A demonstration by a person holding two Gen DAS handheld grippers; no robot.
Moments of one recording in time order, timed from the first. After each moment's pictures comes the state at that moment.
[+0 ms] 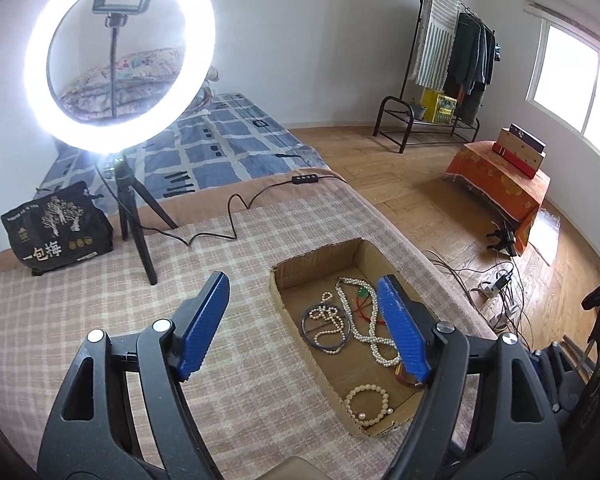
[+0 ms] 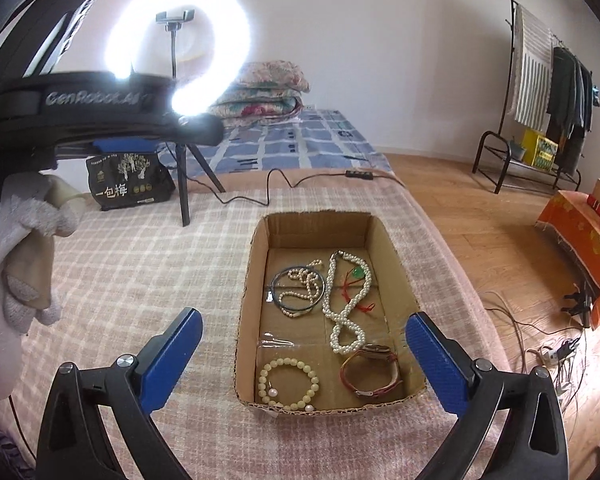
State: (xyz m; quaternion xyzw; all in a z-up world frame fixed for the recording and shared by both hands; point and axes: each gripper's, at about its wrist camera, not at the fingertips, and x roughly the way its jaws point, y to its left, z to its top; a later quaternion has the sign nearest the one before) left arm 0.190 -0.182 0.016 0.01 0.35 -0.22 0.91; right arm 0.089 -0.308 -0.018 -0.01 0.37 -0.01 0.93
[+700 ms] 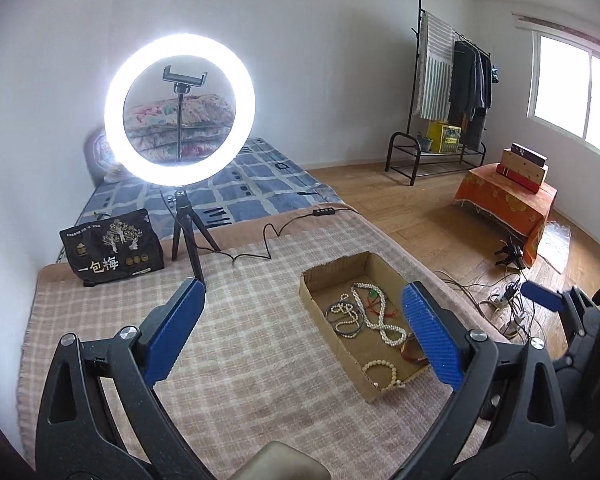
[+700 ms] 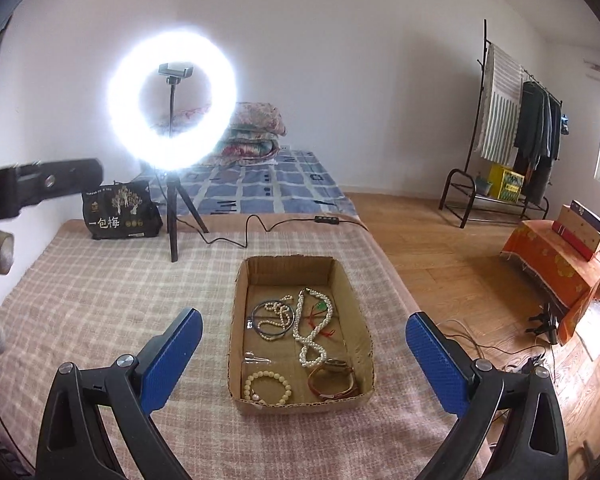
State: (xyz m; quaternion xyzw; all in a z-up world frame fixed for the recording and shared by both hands) left arm 0.092 -0.125 0.058 0.02 0.27 -0.20 0.94; right arm 0.044 -0.302 0.038 -0.04 0.31 -0.06 0.95
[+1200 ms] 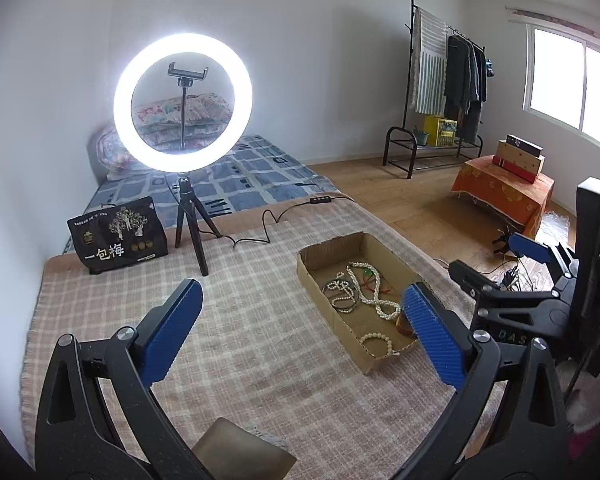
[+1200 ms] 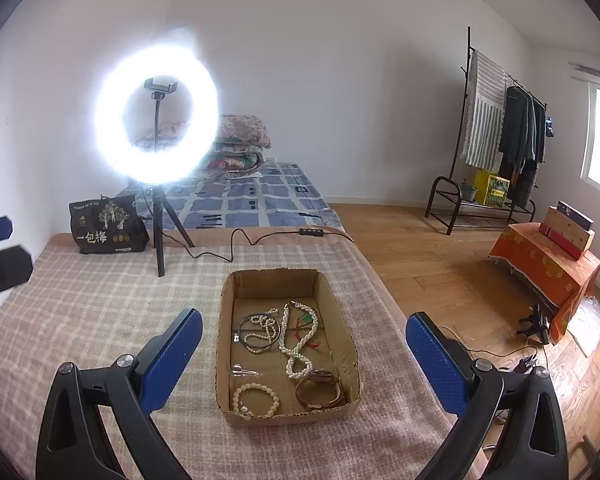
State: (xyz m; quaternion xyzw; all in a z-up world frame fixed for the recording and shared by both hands) left arm 0.050 -0.117 0.048 0.04 0.27 -0.20 0.94; right arm 0.045 -0.311 0.041 -0.03 0.28 -0.09 0.95
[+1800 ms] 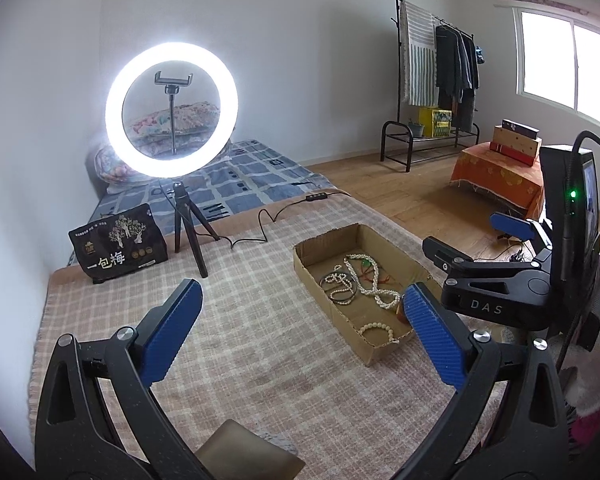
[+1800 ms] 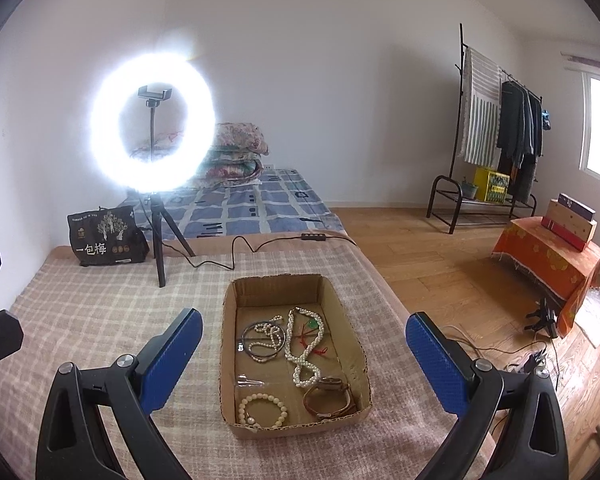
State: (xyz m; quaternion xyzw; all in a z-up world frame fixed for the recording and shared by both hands) left arm 0.033 -0.133 0.037 0.07 0.26 -0.20 0.94; right arm 0.053 -0.314 0.031 -0.01 0.28 -0.08 0.96
